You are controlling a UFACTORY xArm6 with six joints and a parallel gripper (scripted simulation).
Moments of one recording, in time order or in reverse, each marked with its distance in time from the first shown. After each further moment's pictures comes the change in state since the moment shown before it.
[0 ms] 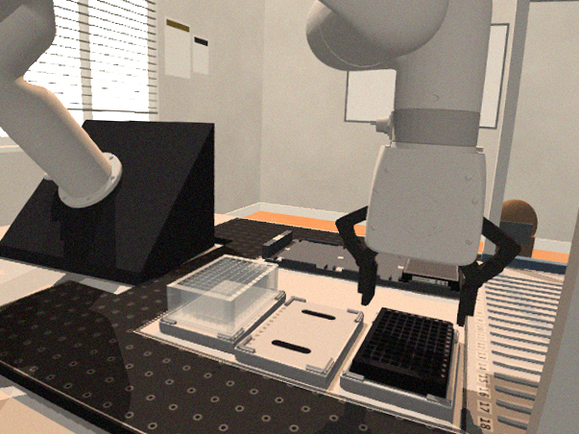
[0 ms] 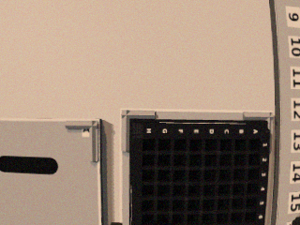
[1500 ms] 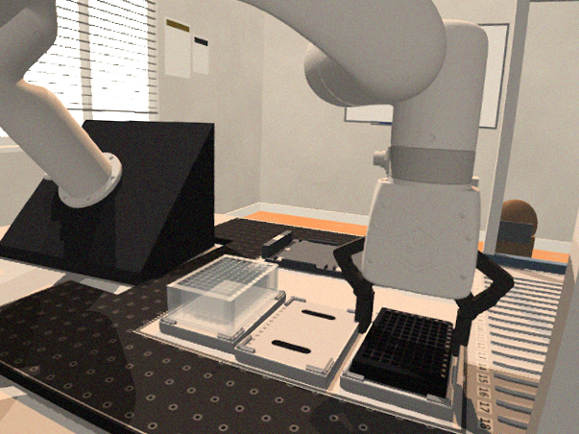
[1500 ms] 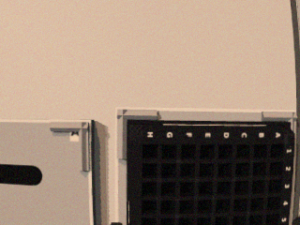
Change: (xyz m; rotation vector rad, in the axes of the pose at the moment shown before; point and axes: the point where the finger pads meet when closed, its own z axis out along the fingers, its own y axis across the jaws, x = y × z) arm 0.000 0.000 0.032 0.001 0.000 0.000
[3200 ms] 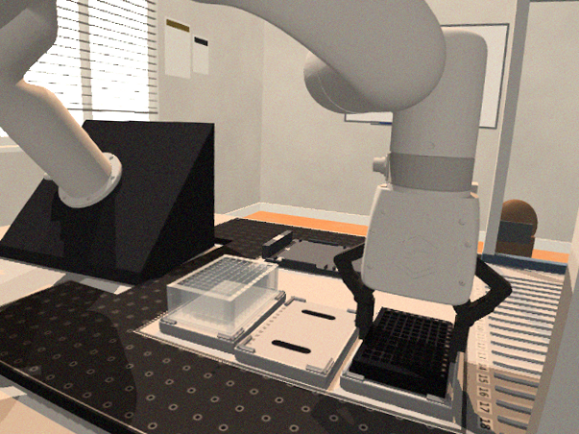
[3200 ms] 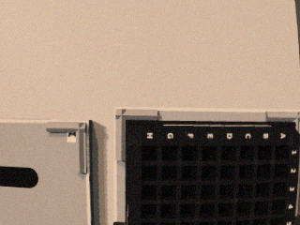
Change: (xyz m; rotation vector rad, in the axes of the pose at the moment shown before) arm 0.000 0.000 0.006 0.000 0.000 0.000
